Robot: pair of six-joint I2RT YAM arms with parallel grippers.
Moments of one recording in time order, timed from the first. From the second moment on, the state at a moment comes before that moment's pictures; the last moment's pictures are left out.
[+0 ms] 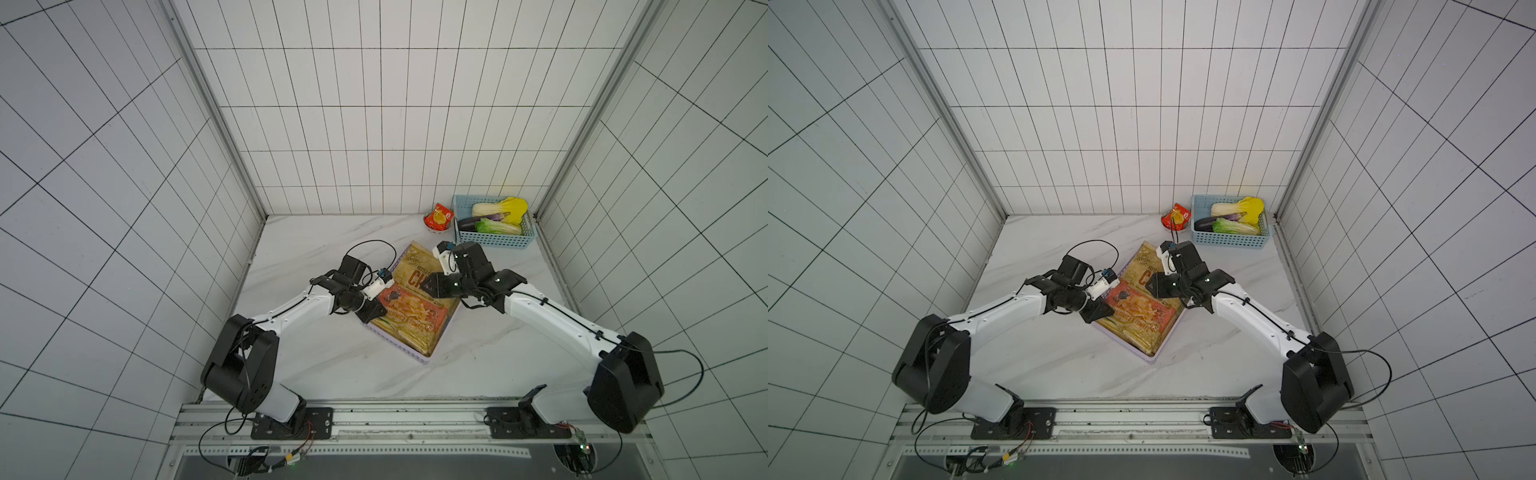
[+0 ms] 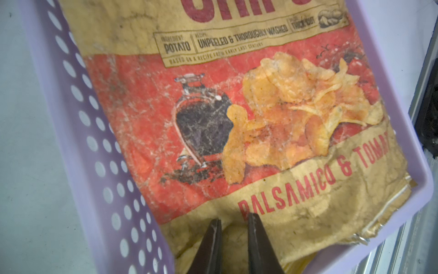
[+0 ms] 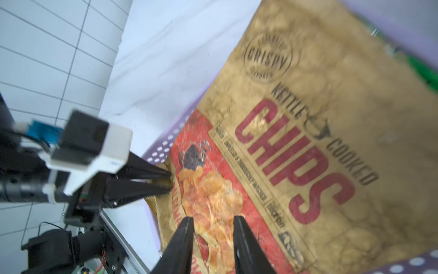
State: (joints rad) left arm -0.47 1.51 0.95 -0.52 0.47 0.27; right arm 0.65 1.43 1.13 -0.44 -0.30 0.47
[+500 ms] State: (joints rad) left arm -0.48 1.50 0.94 -0.53 0.47 0.27; right arm 0.54 1.97 1.55 -0.37 -0.35 0.56
